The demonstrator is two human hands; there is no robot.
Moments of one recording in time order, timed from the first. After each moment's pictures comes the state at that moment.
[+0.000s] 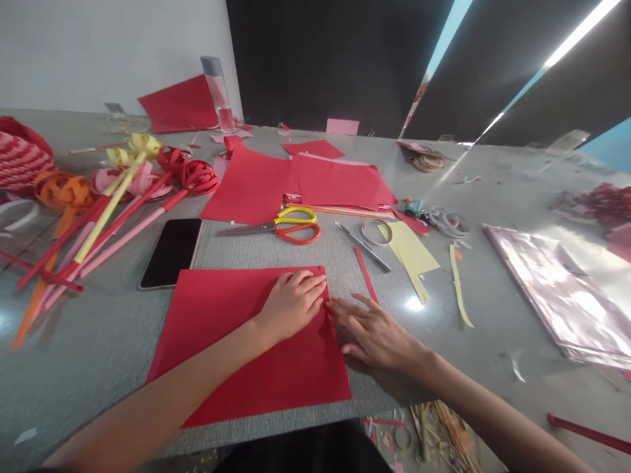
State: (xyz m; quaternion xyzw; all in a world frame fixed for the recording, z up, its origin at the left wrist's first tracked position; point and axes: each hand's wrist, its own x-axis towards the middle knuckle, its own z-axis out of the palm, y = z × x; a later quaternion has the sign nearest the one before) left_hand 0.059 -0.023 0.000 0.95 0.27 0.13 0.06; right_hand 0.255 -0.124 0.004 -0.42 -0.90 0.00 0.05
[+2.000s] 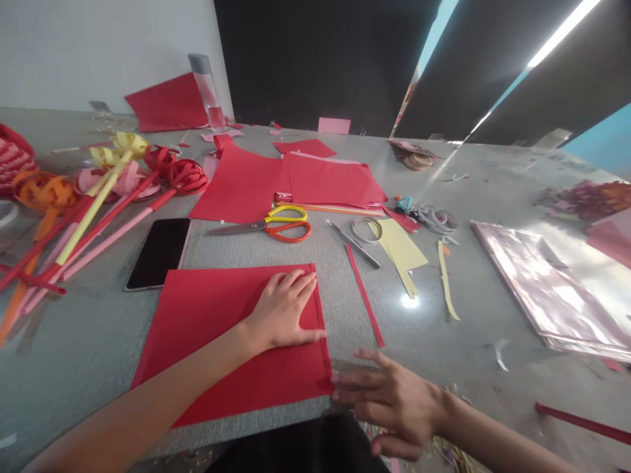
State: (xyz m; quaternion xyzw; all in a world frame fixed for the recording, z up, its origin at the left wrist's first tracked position) left_hand 0.057 -0.033 0.003 0.96 0.26 0.08 0.08; right_hand 0.261 -0.186 0.021 -0.24 -0.96 0.10 0.10
